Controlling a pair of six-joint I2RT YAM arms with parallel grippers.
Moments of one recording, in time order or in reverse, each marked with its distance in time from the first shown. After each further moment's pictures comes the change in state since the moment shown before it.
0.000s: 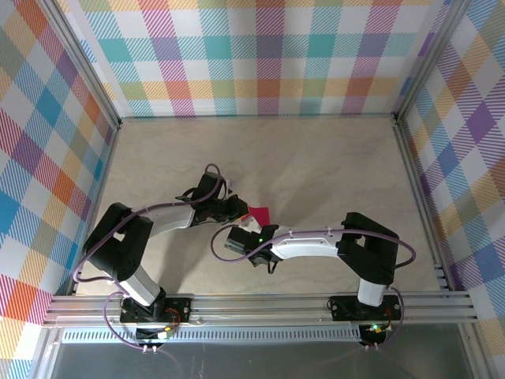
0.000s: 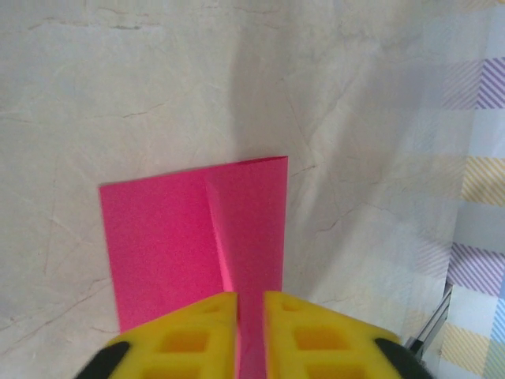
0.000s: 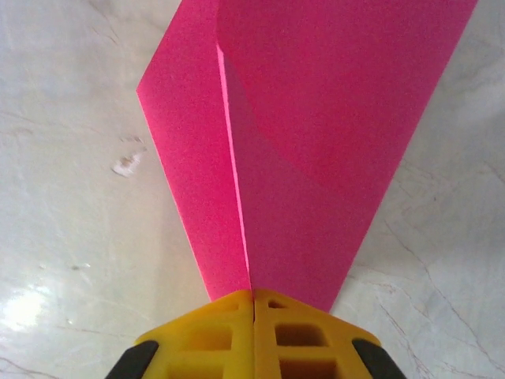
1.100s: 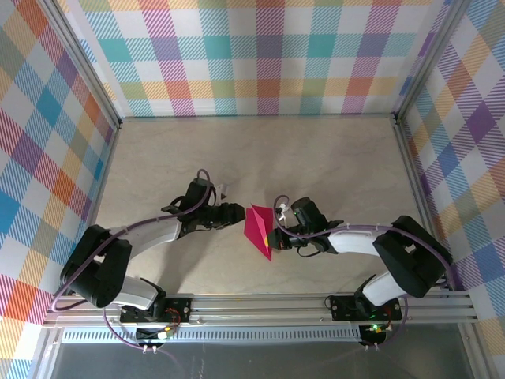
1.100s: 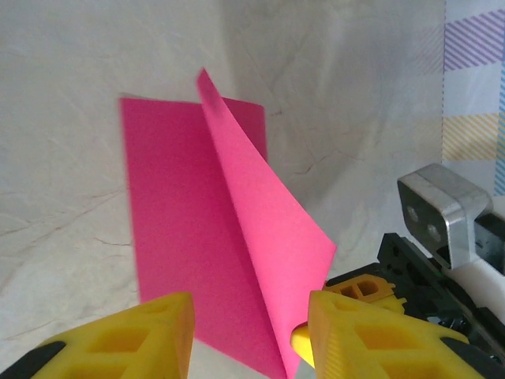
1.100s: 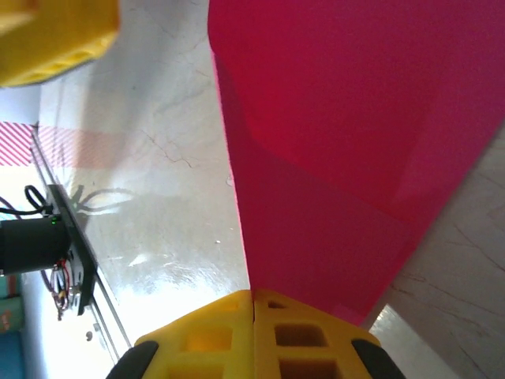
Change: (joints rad) left arm -0.001 -0.179 -0.127 -0.005 0.037 0.079; right arm -0.502 -0.270 -0.545 0.820 -1.004 0.072
